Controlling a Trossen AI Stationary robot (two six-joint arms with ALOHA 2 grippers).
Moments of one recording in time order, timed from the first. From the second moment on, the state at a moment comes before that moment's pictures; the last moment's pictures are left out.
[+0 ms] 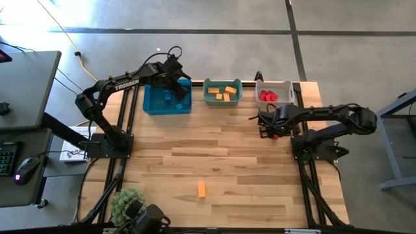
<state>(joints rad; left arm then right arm) 0.86 1.63 1.26 -0.75 -0.11 -0.05 -0.29 1.25 0.66 -1.04 0.07 1.18</state>
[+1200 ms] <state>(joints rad) 0.86 1.63 1.26 -0.62 -0.08 -0.15 -0.39 1.16 0.72 -0.87 0.21 1.01</state>
